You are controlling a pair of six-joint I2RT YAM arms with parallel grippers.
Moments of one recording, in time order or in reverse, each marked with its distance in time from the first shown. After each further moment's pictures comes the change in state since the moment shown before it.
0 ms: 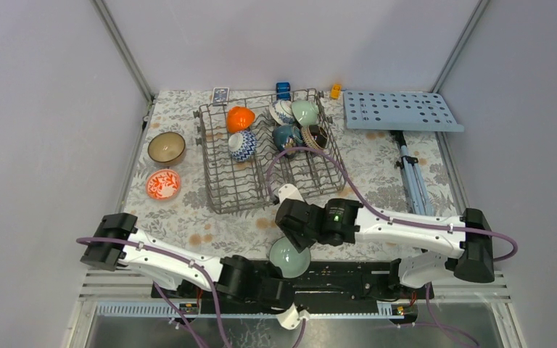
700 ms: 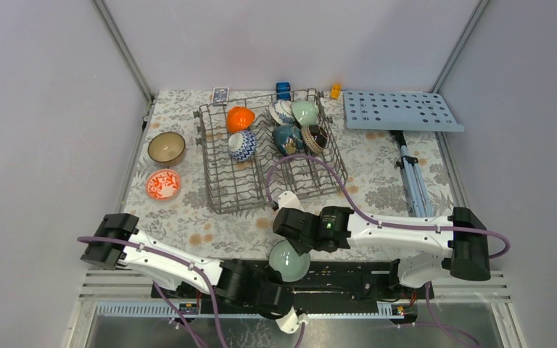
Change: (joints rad) left arm -0.036 0.000 -0.016 0.021 -0.003 -0.043; right arm 0.034 0.039 -0.086 0.085 0.033 0.063
